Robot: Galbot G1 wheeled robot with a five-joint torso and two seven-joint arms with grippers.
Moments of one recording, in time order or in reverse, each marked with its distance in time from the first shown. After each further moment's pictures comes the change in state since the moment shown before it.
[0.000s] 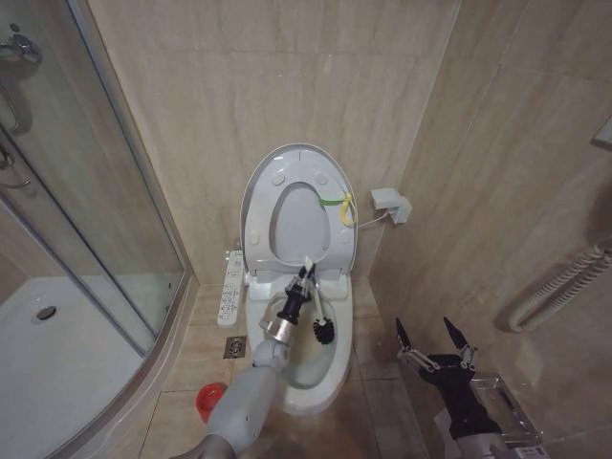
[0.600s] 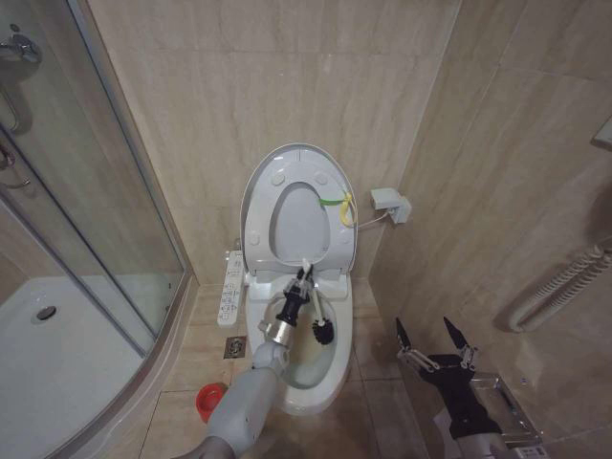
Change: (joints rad) left arm 0.001 0.000 0.002 0.001 -0.041 -0.019 0.019; right arm 0.000 0.000 0.000 0.000 0.000 0.000 0.000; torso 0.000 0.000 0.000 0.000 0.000
